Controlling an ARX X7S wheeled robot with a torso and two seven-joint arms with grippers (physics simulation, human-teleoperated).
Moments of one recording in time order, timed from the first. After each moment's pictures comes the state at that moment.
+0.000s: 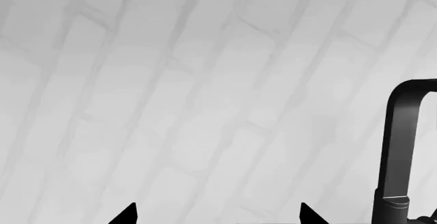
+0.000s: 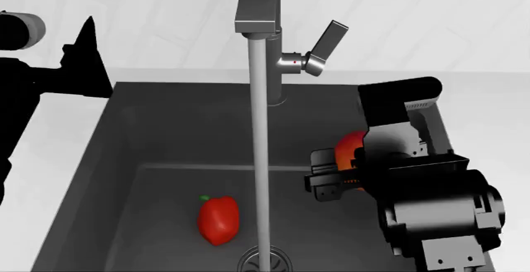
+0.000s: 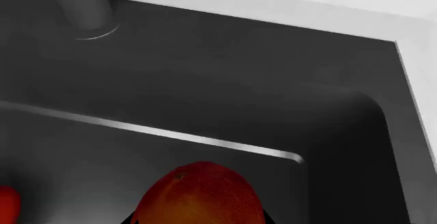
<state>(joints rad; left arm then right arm) -0.84 -0.27 0.14 0.16 -0.38 -0.75 -0.17 1.06 0.23 -0.27 0.53 0.23 1.09 -0.13</state>
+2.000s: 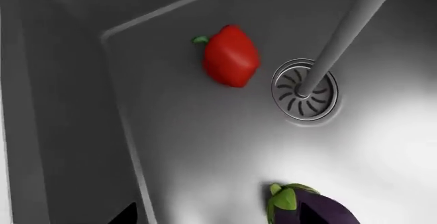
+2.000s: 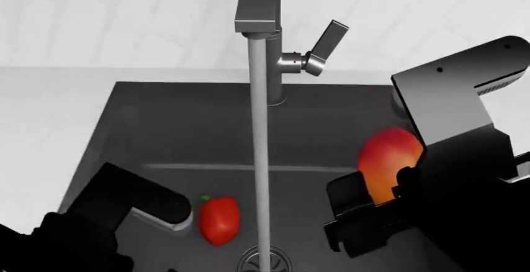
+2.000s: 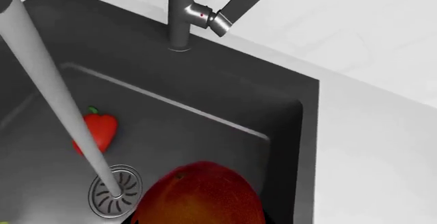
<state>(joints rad) -1.13 -0.56 0.98 0.20 -2.12 -1.01 -1.34 1.22 0.83 -0.49 -0.23 2.05 1.39 1.10</state>
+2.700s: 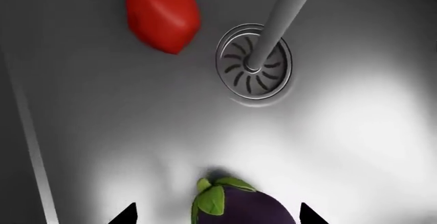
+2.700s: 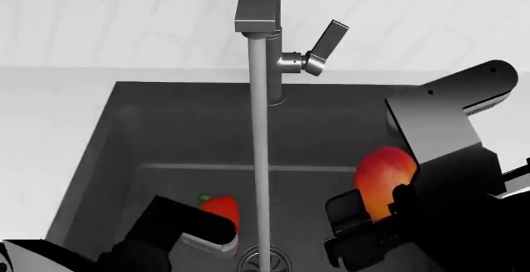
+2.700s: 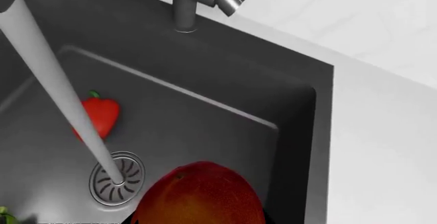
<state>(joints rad) -1.04 -0.42 1.03 0.06 -2.09 -0.92 -1.27 1.16 0.84 -0.49 -0.25 1.95 1.38 0.99</state>
